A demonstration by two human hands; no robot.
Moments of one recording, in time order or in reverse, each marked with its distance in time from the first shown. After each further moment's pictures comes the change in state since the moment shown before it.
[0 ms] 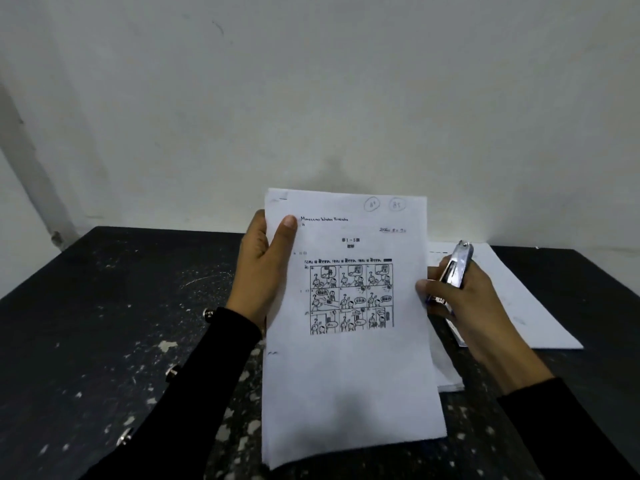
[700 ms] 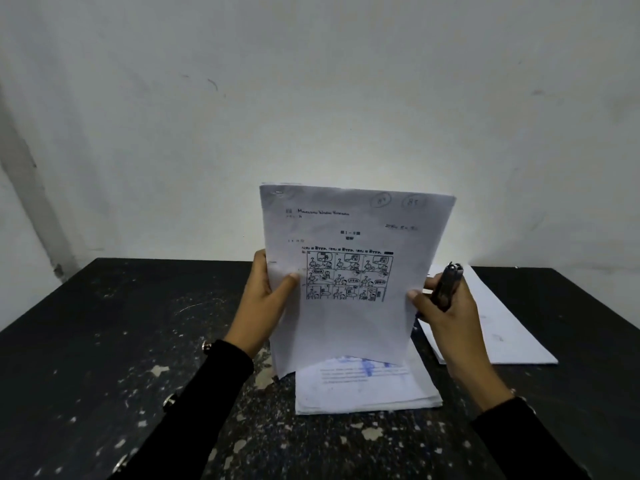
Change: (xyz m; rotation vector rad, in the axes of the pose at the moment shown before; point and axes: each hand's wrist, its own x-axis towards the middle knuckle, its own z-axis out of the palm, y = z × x) left_hand -0.014 -0.005 0.005 0.298 -0.101 0.011; right_hand -0.011 0.003 -0.011 -0.019 0.145 -0.202
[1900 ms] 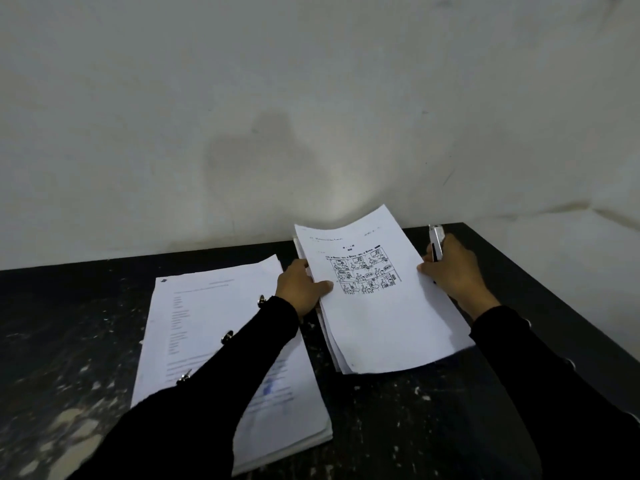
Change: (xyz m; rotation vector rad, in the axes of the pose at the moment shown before) left_hand 0.101 -0.110 0.239 0.334 -0.304 -0.453; right_hand 0.167 0.097 -0.175 -0.697 0.148 0.214
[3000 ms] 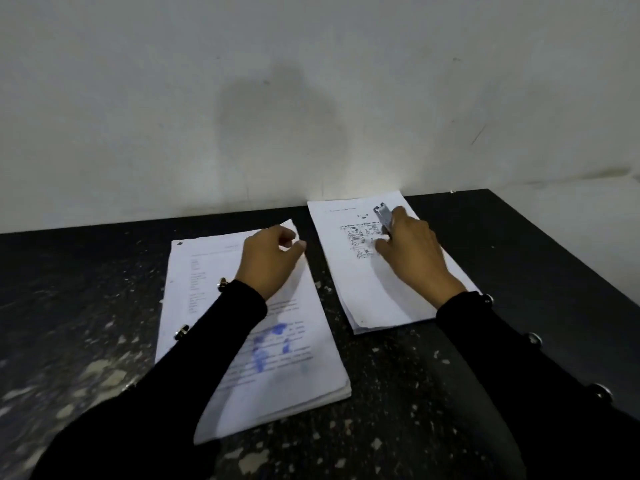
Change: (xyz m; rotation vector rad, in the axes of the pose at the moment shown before) left_hand -0.028 -0.016 -0.052 0.214 0.228 0.165; right_hand -0.048 -0.044 0.064 -0.372 -0.078 -0.373
